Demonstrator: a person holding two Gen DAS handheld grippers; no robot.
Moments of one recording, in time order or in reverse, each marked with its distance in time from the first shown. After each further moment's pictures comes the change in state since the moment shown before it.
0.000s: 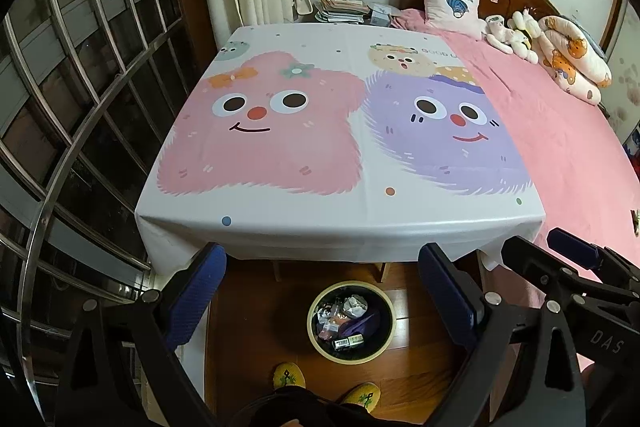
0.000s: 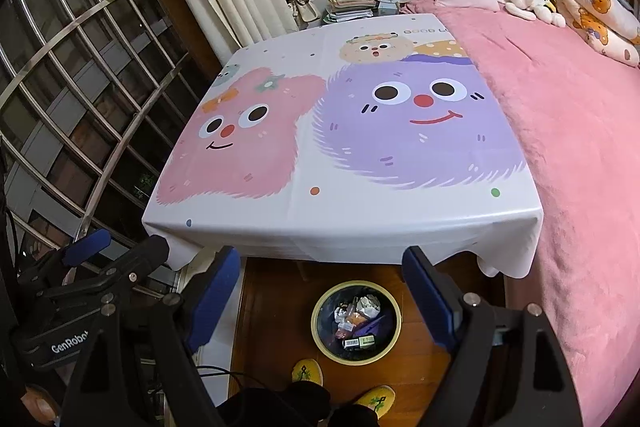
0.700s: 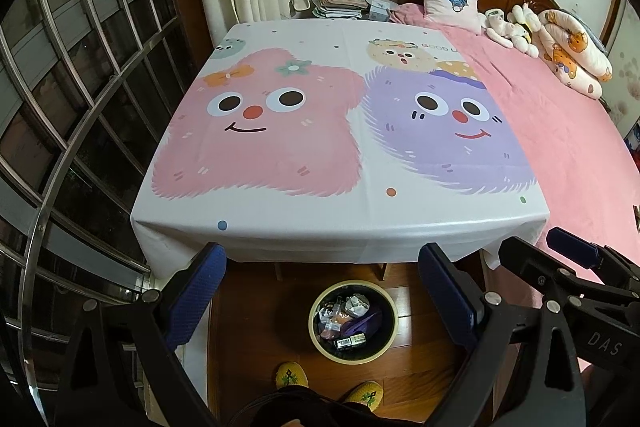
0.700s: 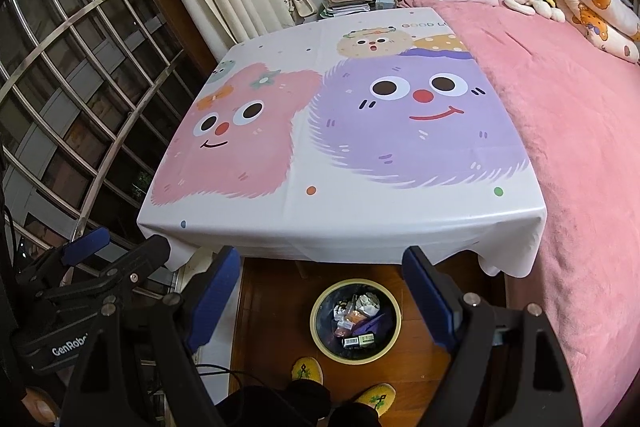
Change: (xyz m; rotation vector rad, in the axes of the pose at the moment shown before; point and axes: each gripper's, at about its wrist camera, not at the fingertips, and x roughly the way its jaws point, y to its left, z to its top) left arm 0.009 -0.001 0.004 0.012 0.010 0.001; right arm 0.012 -0.003 0.005 0.009 0.018 -0.005
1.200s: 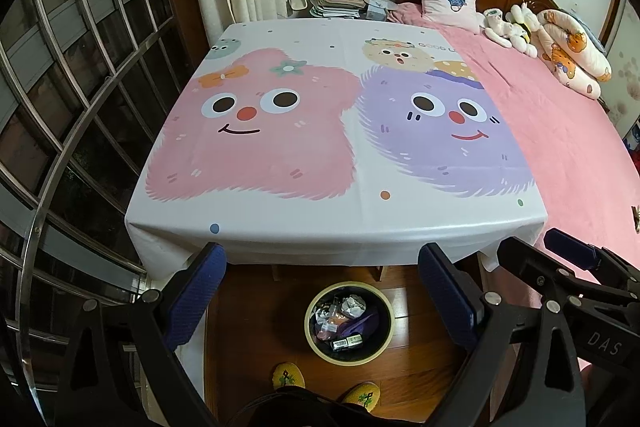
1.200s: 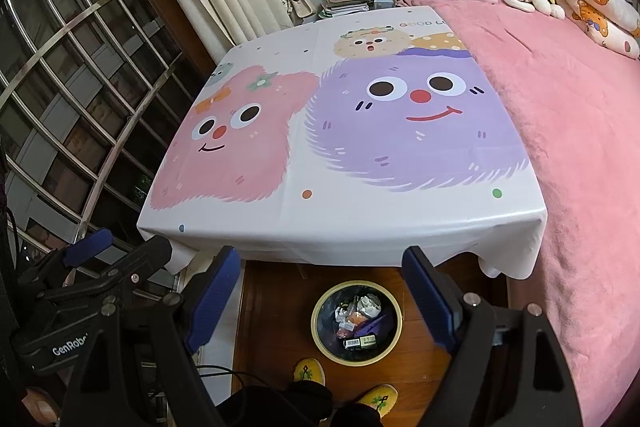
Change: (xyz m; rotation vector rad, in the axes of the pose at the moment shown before) left arm 0.007 -0.003 0.006 0.012 0.006 -0.013; right arm 0.001 -0.006 0.002 0.006 0.000 0.005
